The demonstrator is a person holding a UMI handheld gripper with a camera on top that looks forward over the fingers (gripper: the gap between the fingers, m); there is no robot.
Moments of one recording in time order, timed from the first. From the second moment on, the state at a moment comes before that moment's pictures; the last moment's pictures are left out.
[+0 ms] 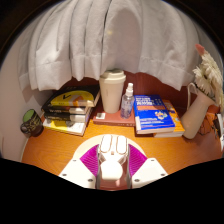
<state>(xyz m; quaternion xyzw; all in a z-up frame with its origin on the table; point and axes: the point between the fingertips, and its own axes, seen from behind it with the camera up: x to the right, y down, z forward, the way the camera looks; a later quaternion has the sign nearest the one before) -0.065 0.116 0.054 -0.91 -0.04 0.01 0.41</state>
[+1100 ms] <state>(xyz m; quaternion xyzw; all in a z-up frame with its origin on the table) -0.085 -0.022 0.215 -0.87 0.00 0.02 0.48</state>
